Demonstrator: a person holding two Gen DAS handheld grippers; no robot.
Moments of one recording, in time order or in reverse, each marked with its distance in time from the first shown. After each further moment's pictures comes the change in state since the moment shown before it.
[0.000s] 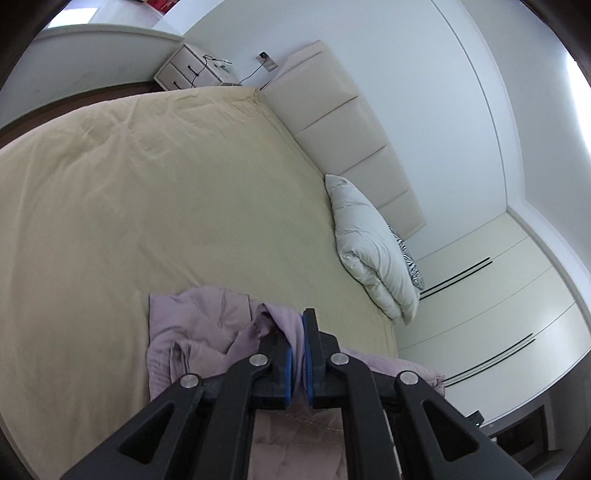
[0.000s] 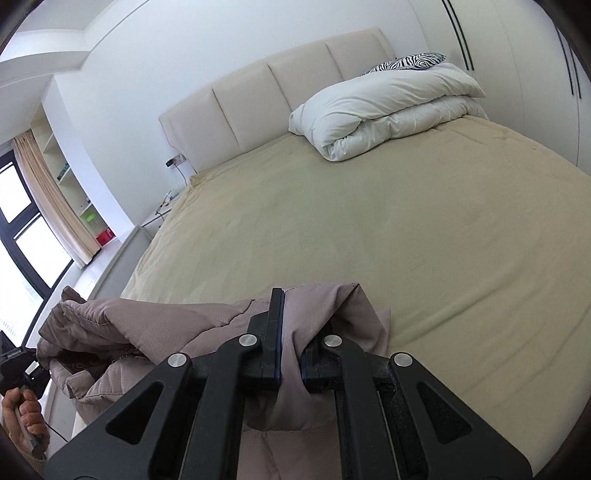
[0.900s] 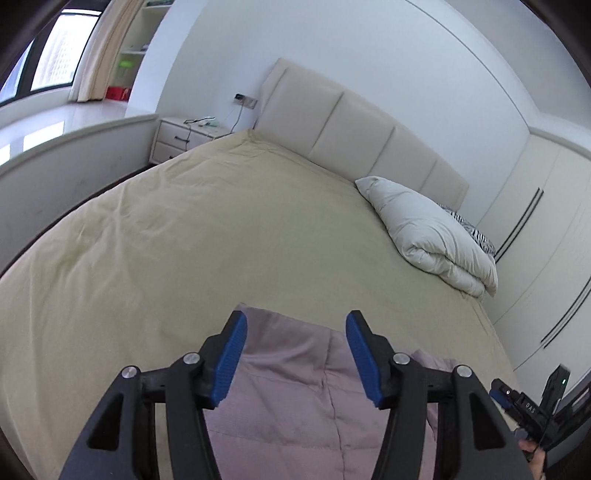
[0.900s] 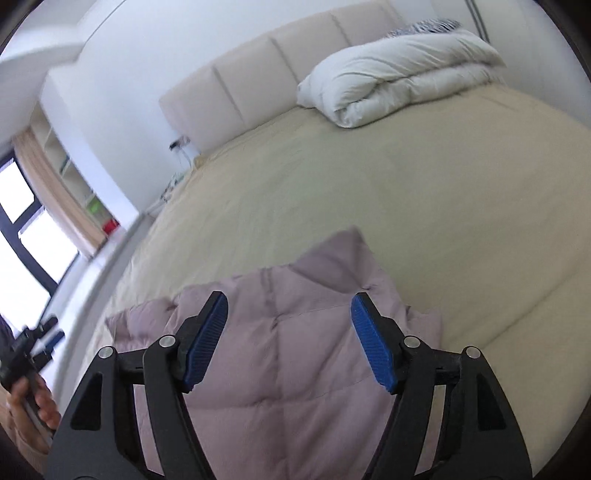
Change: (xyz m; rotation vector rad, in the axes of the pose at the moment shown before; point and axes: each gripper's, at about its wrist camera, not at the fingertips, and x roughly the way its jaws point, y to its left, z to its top) left arm 0.064 -0.029 -0.017 0.393 -0.120 0.260; right arm 0.163 -0.001 0.015 -0.043 0.108 0.079
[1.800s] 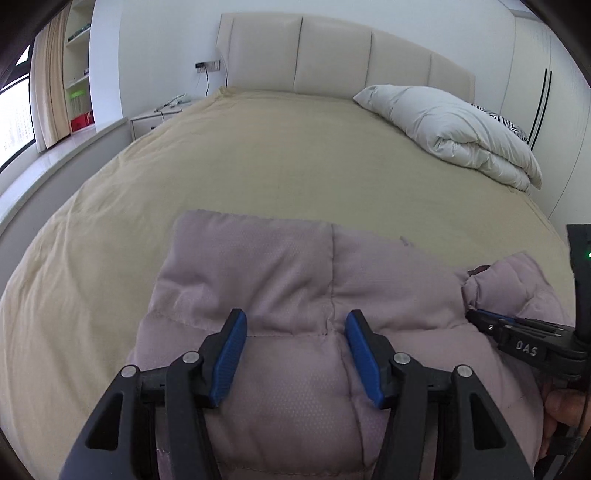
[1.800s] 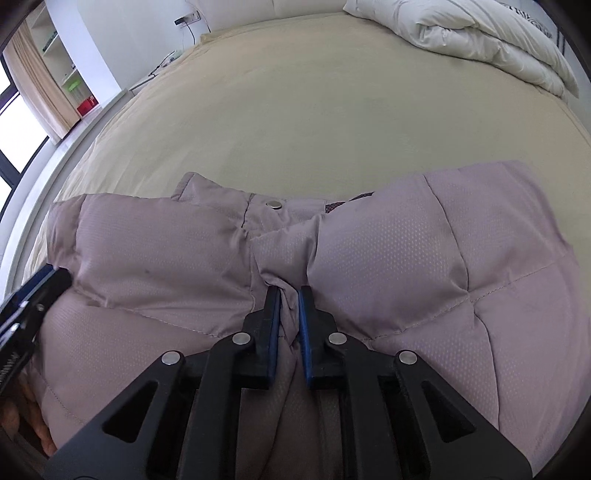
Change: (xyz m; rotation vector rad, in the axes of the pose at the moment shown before) left arm 0.151 -0.040 -0.066 0.271 0.221 0.188; right arm 0.186 0.096 -0.041 -0.177 0.351 -0.113
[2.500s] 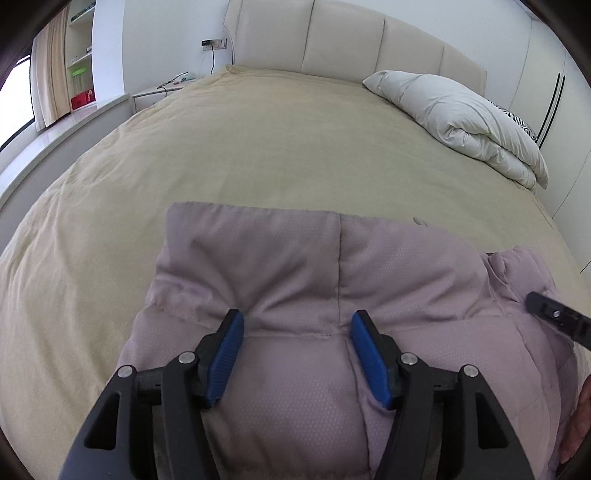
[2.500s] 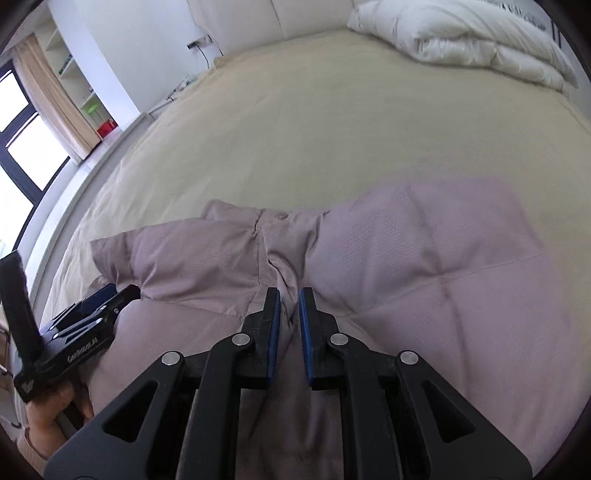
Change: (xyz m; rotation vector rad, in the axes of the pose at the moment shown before) left arm -0.002 0.009 -0.007 -0.027 0.059 0.012; right arm -0.052 -0.017 -0.018 -0.004 -0.115 0.071
